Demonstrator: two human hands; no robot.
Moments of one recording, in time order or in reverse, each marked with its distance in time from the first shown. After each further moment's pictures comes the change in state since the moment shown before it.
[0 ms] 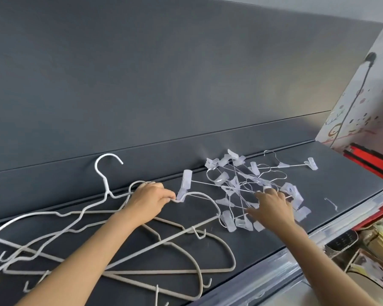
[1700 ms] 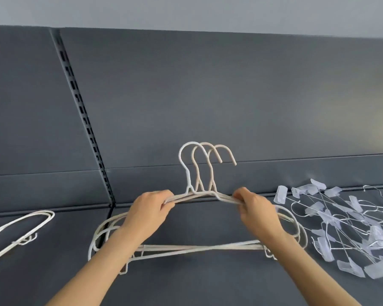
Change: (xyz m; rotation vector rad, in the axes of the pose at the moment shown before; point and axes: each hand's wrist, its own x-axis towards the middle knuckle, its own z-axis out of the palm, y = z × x) left_hand -0.152 -0.121 -0.098 0.028 0.429 -0.272; right_hand -0.067 -0.237 0.002 0.291 0.210 -0.600
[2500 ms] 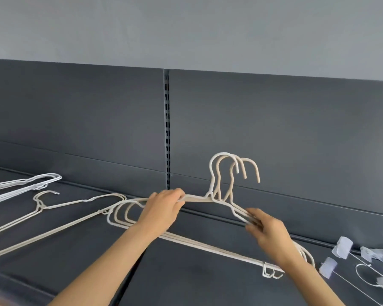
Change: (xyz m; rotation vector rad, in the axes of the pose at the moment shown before) left_hand -0.046 -0.020 -0.064 0.171 0.141 -0.211; right_hand 0.009 -0.045 0.007 0.368 -0.191 -0.282
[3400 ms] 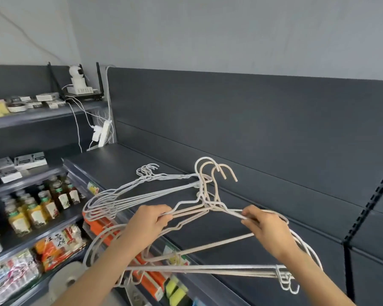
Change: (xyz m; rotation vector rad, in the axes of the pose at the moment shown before) left_hand -0.217 -0.355 -0.227 -0.139 0.131 -0.543; right_hand 0.049 -0.352 0.284 -0.075 -0.223 -0.408
